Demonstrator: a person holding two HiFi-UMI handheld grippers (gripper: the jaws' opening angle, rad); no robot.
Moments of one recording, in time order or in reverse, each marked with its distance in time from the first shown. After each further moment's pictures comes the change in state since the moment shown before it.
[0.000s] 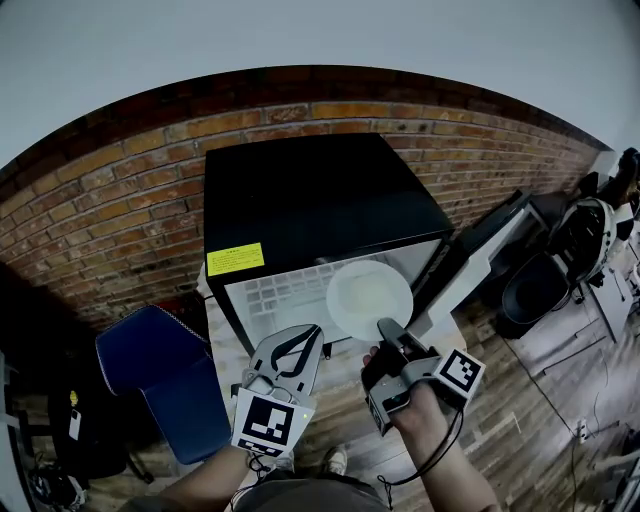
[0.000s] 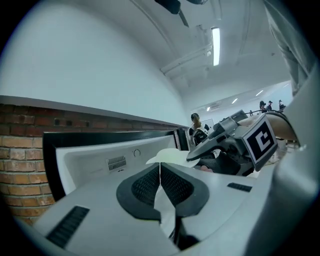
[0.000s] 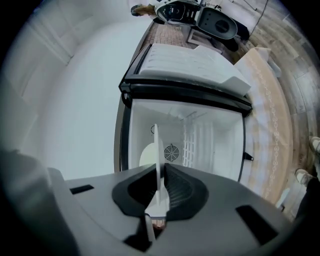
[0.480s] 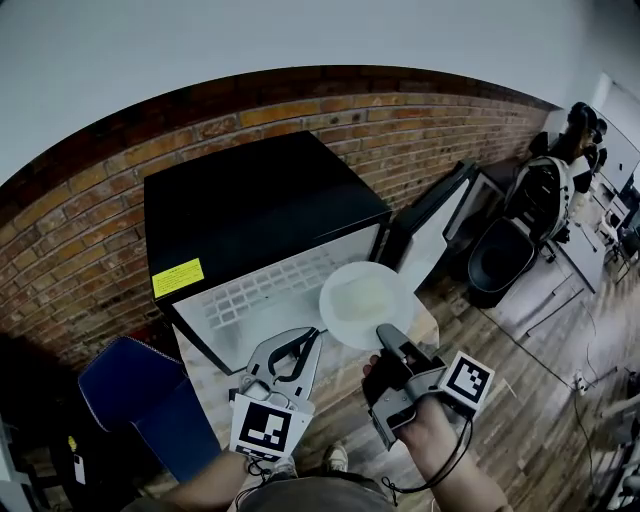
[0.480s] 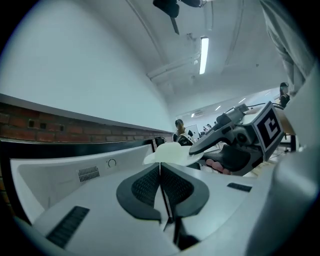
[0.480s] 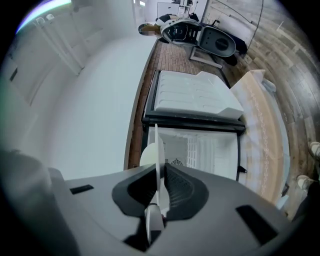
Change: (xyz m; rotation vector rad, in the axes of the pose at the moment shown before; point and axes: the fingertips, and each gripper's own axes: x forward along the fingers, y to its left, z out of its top) left arm 0.027 -0.062 0.028 0.030 -0.068 -0.182; right arm -0.078 0.018 0.038 -0.032 -0.144 0.045
